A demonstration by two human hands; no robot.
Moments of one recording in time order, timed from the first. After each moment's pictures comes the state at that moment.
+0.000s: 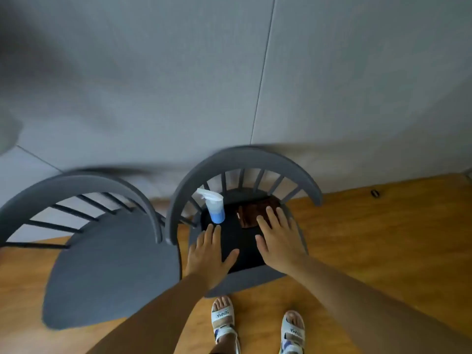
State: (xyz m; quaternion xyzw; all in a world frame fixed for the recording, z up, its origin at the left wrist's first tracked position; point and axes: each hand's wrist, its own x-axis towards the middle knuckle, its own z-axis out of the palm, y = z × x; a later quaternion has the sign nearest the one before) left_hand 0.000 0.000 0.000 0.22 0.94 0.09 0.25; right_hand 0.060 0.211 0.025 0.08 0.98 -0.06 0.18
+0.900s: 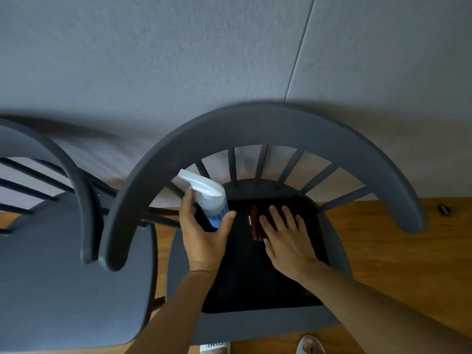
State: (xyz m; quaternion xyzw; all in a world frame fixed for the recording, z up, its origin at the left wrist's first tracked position) left_hand -0.077 0.069 -0.201 -0.03 0.83 0.55 -0.08; right_hand -0.020 0.267 -0.234 -0.01 0.99 -0.01 0.16
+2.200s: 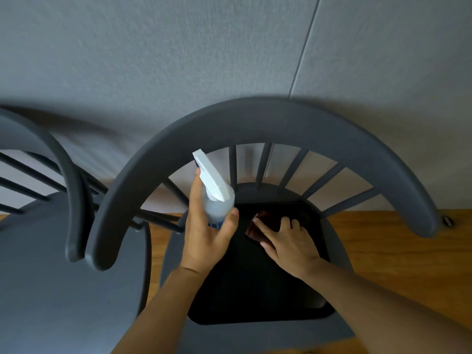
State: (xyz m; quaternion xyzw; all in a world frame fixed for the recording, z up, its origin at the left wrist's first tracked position) left_hand -0.091 0.063 -0.174 0.14 0.79 0.60 -0.02; right_hand -0.033 0.278 -0.271 -0.05 0.99 0.03 0.11
